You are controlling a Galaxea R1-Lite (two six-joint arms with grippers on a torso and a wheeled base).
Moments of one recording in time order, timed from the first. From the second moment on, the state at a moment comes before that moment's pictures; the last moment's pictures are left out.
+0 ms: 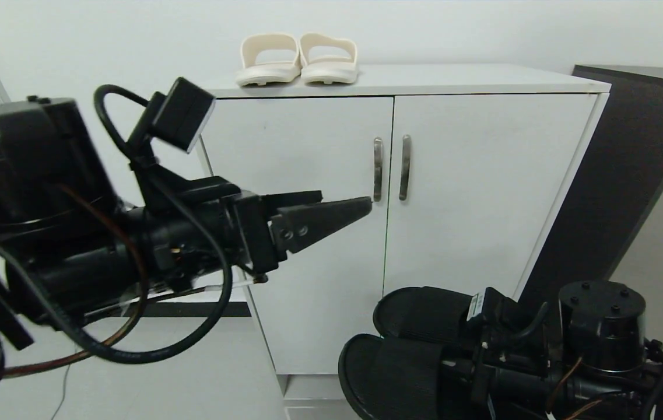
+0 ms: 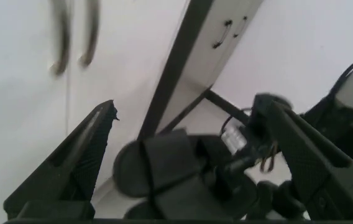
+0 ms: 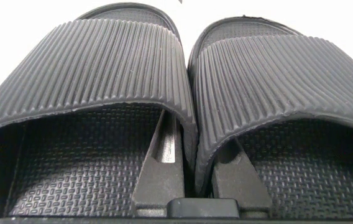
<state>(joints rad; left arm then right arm) -0.61 1.44 -0.83 -0.67 -0.43 -0.29 0.70 1.72 -0.39 -1.02 0.31 -0.24</state>
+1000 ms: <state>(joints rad) -0.64 1.94 -1.40 -0.59 -0.41 -0.32 0.70 1.74 -0.39 -1.02 0.31 -0.24</state>
